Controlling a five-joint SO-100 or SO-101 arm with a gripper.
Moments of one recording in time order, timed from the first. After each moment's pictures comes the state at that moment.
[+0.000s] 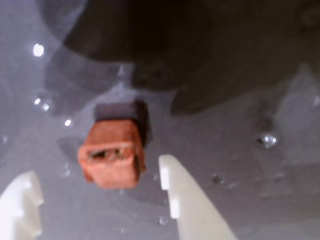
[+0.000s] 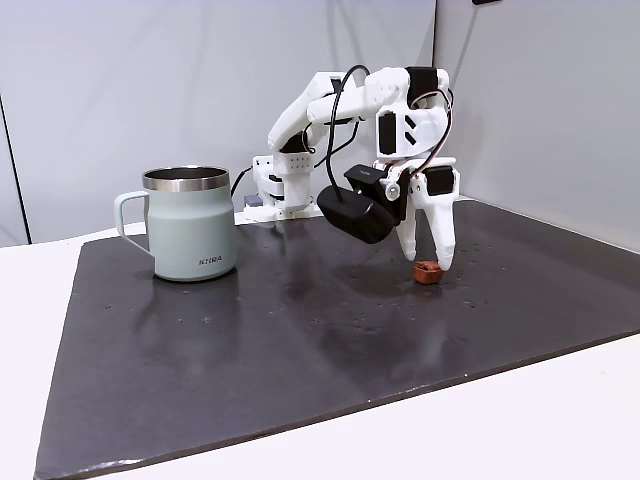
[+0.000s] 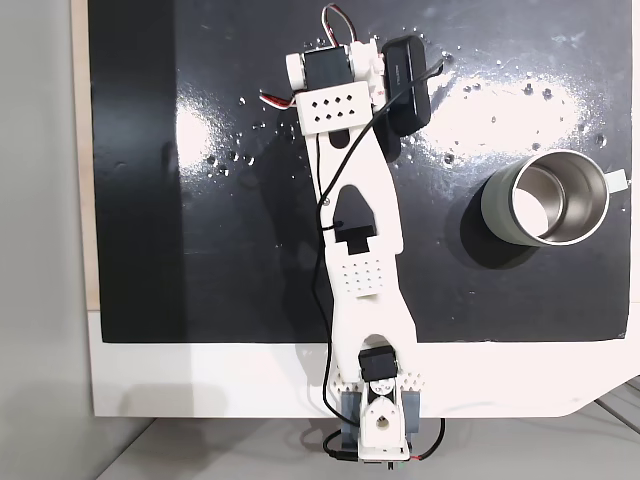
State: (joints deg) arm -9.2 37.5 20.7 94.0 0.7
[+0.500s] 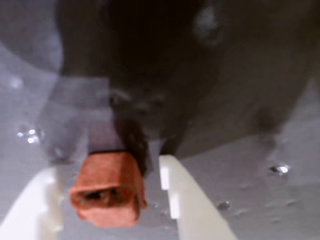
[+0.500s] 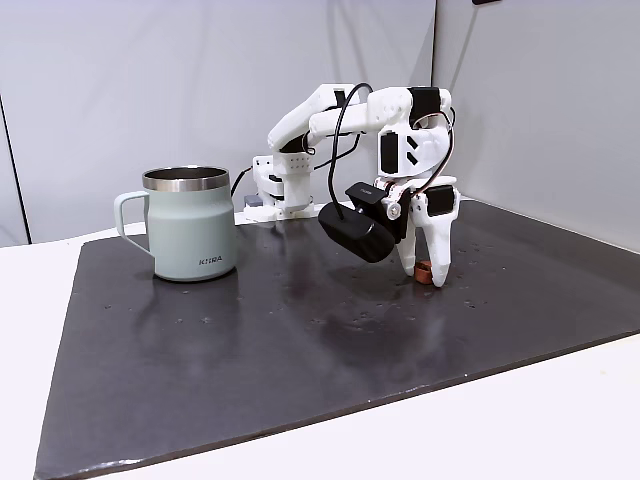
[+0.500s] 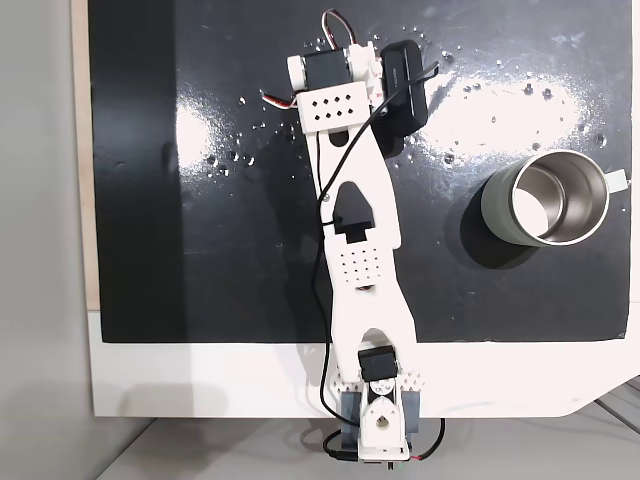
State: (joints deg) arm -9.1 32.0 16.3 93.9 0.6
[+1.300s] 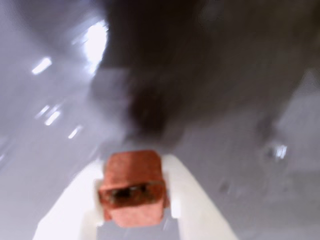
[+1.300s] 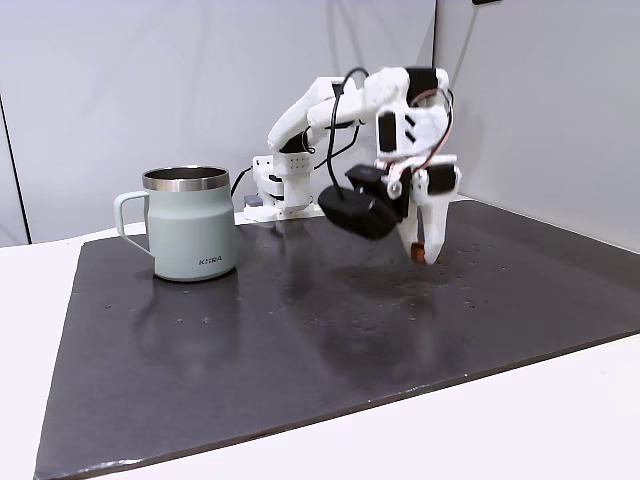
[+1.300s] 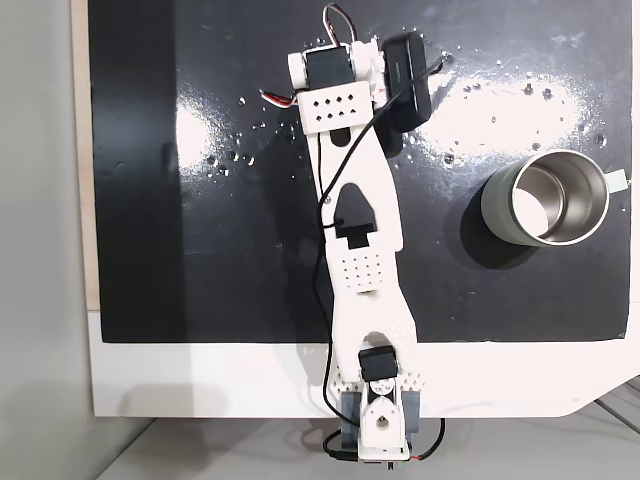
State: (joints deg) arm -8.9 38.5 17.4 94.6 0.2
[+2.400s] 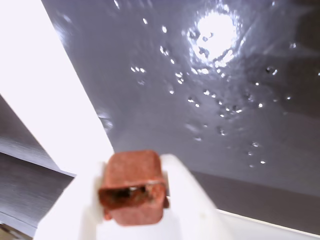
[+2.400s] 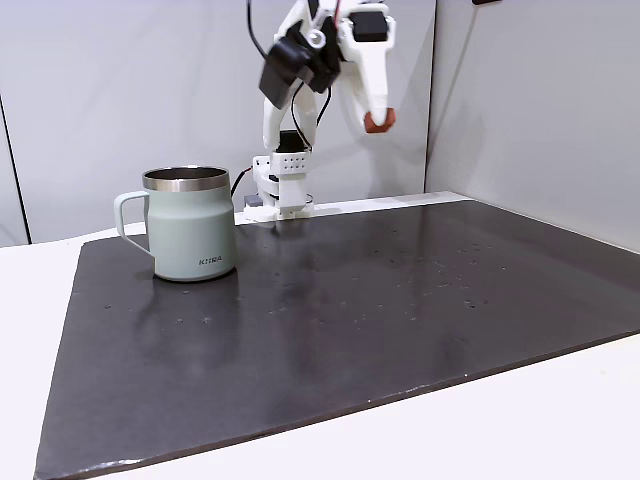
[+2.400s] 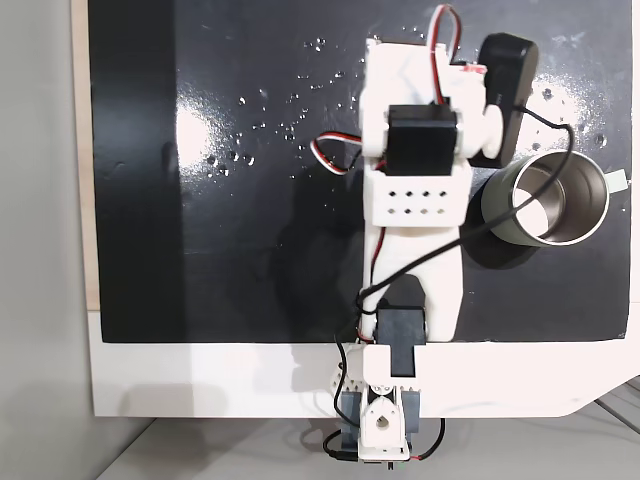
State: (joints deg) arm 2.0 78.9 38.0 96.4 5.4
